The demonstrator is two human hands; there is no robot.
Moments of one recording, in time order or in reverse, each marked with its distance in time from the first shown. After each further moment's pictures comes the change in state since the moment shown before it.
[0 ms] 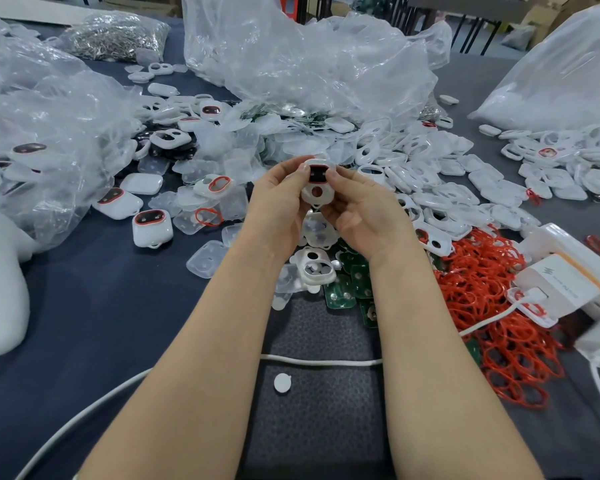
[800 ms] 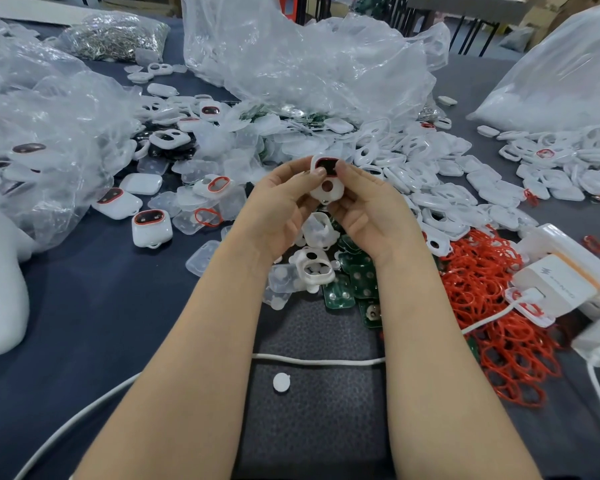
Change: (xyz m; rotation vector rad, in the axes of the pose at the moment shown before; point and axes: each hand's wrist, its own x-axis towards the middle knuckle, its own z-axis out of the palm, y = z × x) left_hand 0.001 0.005 -0.007 0.019 -0.150 -0.062; right_hand 0.000 -0.003 -0.007 0.012 0.016 -0.059
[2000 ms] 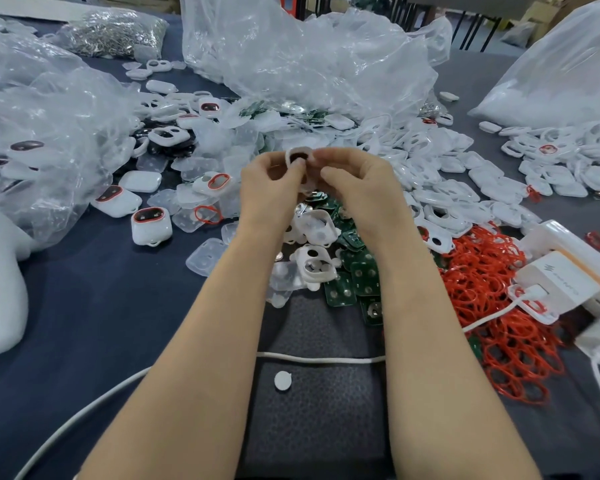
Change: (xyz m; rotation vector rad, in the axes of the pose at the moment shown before) left_hand 0.004 -0.002 -0.002 0.523 0.342 0.242; right_hand -0.012 -0.004 0.020 -0.591 0.005 -0.288
